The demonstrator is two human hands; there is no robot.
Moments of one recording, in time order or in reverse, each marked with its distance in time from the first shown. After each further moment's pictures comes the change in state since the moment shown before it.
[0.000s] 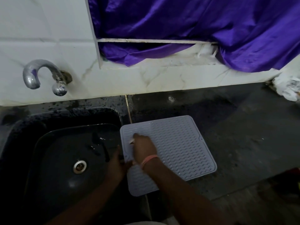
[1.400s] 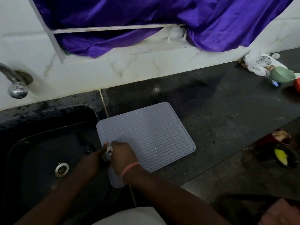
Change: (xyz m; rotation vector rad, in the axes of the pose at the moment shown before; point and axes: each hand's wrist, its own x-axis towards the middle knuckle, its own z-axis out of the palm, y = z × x) left_hand 0.025 0.009 -0.026 1.081 -0.351 0.140; right_hand -0.057 0.002 0.008 0.181 -0.010 -0.039
